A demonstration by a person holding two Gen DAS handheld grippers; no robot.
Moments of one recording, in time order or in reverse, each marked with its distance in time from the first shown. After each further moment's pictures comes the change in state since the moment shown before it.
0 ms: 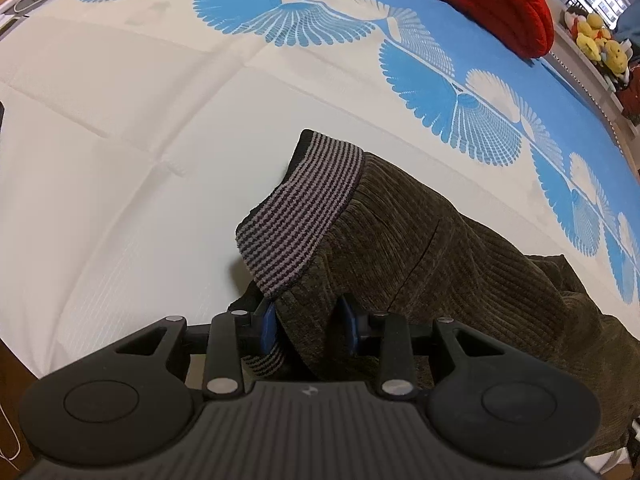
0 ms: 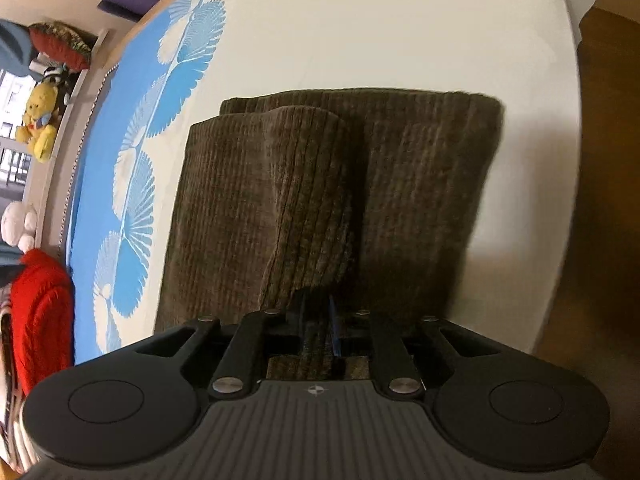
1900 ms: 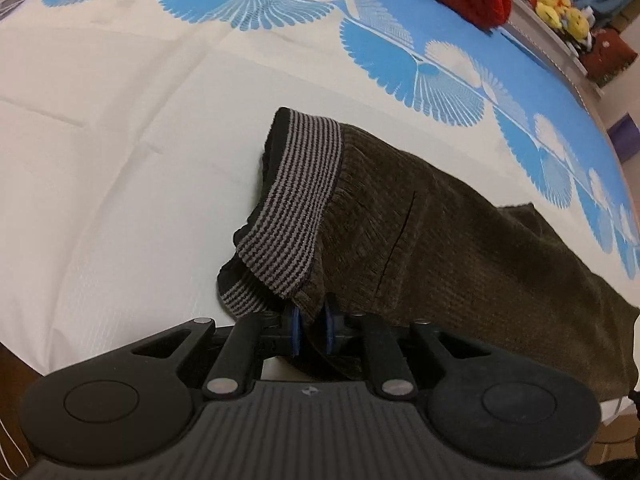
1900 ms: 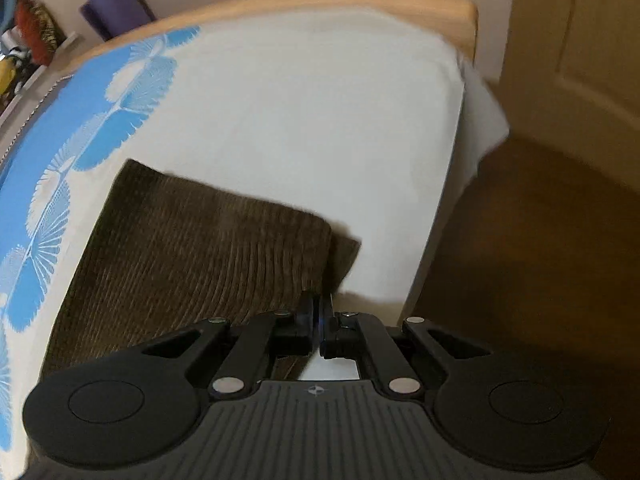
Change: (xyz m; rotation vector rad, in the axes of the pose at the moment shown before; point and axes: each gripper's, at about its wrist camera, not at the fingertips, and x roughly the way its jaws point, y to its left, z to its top) left arm -0.015 0.006 -0.023 0.094 0.032 -0.080; right arm -0.054 -0.009 0.016 -0.242 -0.270 -0.339
